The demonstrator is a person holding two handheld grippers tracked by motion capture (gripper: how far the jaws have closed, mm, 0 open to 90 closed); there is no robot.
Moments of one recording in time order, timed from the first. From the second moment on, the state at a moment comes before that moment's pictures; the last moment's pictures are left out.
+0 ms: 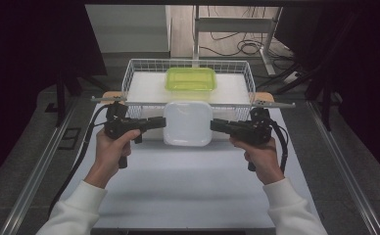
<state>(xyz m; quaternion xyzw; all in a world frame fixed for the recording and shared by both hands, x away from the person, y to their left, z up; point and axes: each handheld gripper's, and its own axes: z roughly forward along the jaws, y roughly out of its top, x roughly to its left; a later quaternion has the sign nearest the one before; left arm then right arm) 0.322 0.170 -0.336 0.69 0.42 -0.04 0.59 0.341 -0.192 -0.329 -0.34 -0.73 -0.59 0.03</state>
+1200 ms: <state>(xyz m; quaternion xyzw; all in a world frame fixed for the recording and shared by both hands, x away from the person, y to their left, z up) 0.410 0.173 -0.239 0.67 0.40 -0.04 0.62 0.423 -0.194 -0.239 -0.32 -0.70 -0.63 0.04</state>
